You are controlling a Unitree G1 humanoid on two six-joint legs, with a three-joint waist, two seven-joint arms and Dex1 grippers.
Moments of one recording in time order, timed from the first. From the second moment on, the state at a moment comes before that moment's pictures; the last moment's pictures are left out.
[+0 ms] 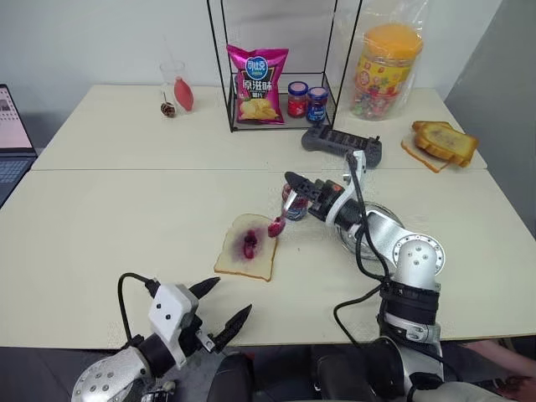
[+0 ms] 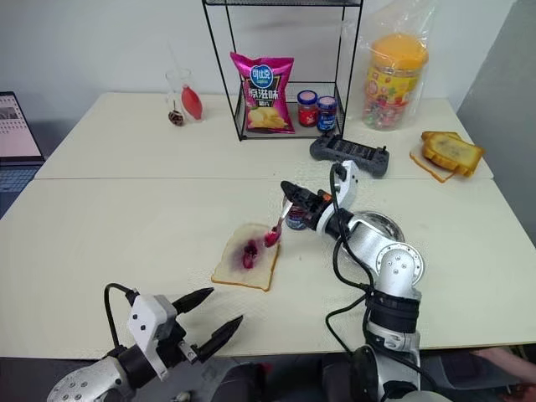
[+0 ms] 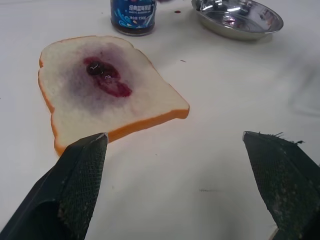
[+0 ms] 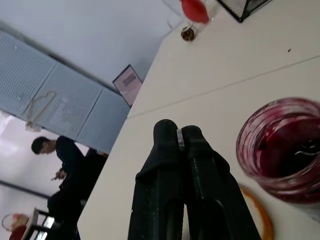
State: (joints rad) left arm 0.53 0.52 0.12 -0.74 -0.43 0.35 -0.59; right arm -0.59 0.11 -0.24 -0.17 0.91 1.12 0.12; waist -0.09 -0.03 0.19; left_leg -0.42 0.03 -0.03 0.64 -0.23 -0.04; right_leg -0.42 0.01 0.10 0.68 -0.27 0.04
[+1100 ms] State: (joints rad) left arm 0.68 0.47 0.05 -0.69 -0.35 0.20 -0.58; right arm -0.77 0.09 0.10 0.40 0.41 0.50 0.53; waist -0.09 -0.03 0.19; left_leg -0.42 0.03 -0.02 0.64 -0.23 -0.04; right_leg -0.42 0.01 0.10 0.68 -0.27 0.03
